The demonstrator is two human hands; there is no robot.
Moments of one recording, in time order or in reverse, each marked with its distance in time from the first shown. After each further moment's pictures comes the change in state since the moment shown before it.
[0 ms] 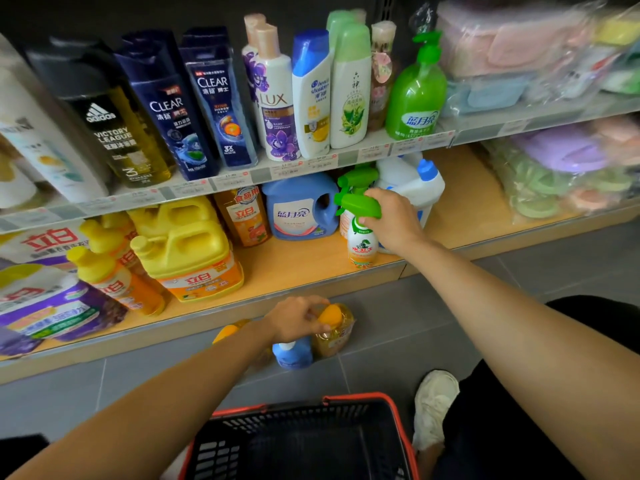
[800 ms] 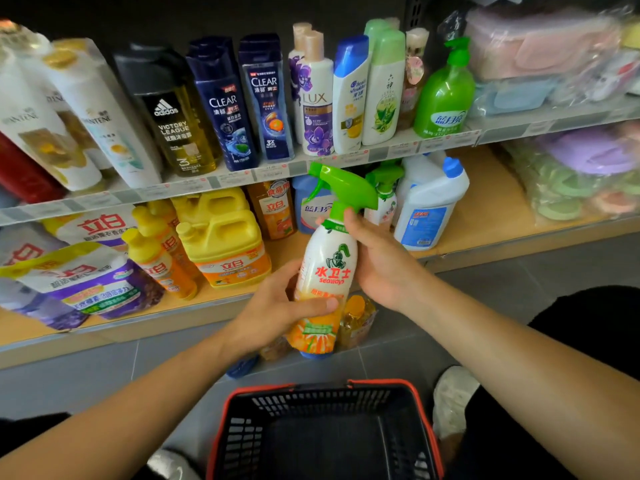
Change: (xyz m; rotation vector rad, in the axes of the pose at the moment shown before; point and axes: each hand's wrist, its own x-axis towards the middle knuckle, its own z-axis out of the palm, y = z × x) left_hand -0.149 0.072 -0.064 -0.915 0.324 0.102; right_hand -0.098 -0.111 0.011 1.418 -0.431 0.322
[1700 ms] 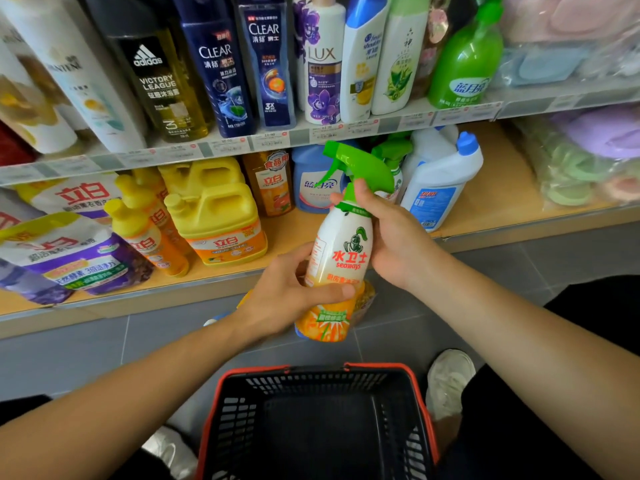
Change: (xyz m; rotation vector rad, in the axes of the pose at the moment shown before) left_hand 0.009 -0.010 0.011 0.068 0.013 -0.018; right_hand 0.011 -0.001 -0.004 0.035 0.202 0.051
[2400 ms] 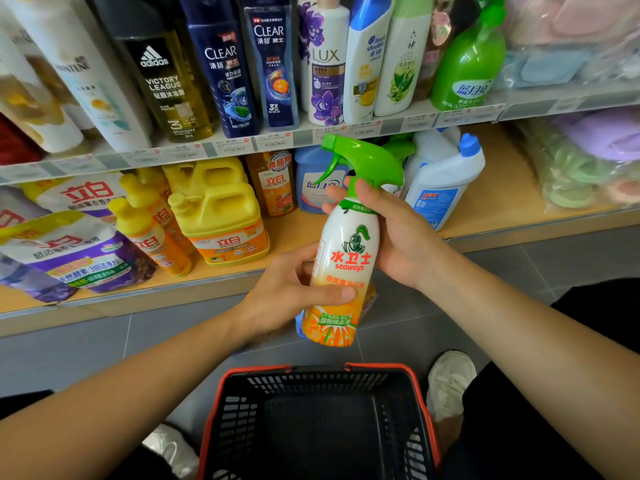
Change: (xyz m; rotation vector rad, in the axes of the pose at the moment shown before) left_hand 0.000 0.000 -0.005 -0.153 -0.096 0.071; right_hand -0.007 -0.007 -0.004 -0.014 -0.197 -0.055
